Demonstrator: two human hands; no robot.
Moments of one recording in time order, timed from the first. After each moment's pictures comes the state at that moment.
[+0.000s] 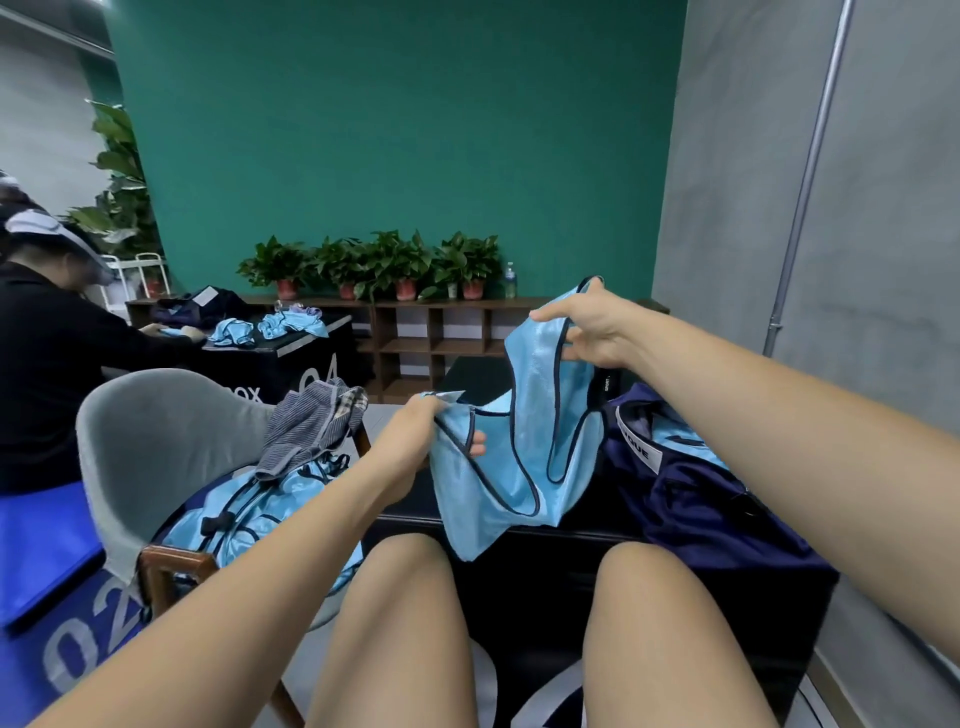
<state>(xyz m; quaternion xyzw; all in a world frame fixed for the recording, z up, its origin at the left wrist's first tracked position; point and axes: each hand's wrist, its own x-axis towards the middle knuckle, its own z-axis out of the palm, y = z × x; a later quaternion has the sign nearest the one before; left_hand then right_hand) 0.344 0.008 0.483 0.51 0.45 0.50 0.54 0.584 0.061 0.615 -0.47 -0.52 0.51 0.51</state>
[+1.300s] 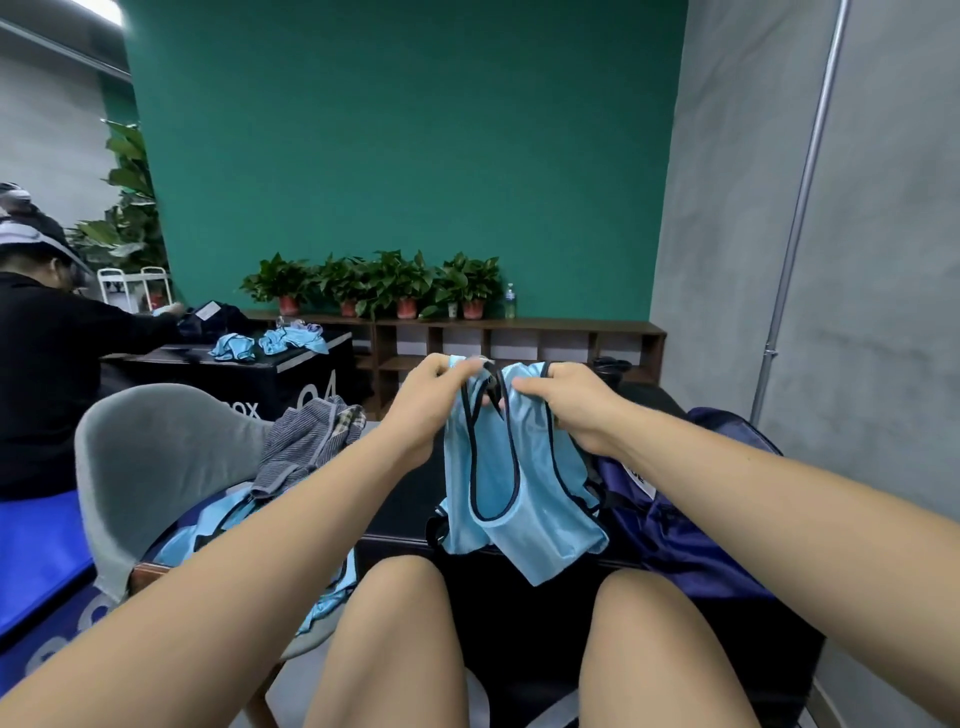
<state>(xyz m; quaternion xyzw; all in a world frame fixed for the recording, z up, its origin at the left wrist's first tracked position) 0.364 0.024 0.540 0.56 0.43 0.56 0.42 0.571 0.034 0.551 -0.50 -0.63 0.39 0.44</state>
